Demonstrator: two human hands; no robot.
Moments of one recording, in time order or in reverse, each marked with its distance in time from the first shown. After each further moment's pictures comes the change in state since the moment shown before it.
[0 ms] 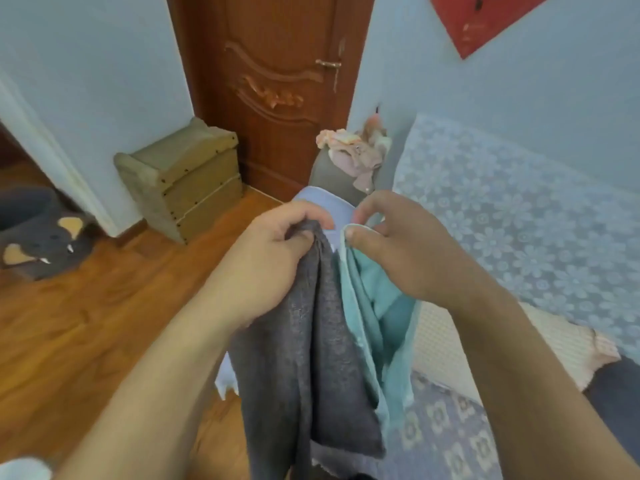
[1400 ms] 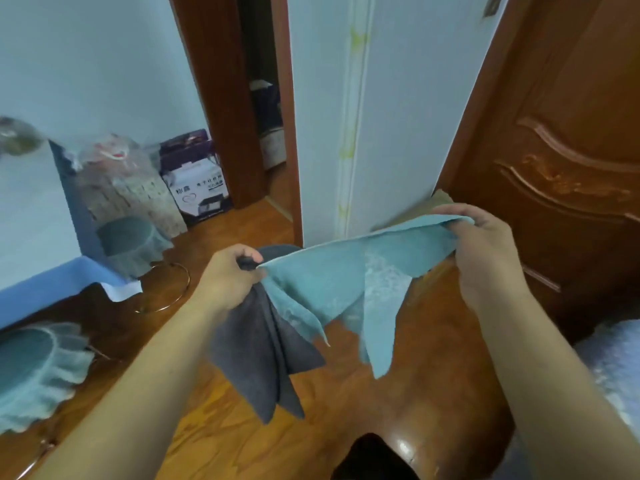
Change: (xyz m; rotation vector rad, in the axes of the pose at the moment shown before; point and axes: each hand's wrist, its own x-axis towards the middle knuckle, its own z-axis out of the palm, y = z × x) left_hand 0.077 -0.379 -0.905 0.131 0.601 -0.449; right_hand 0.482 -0.491 0.568 0.747 0.234 0.273
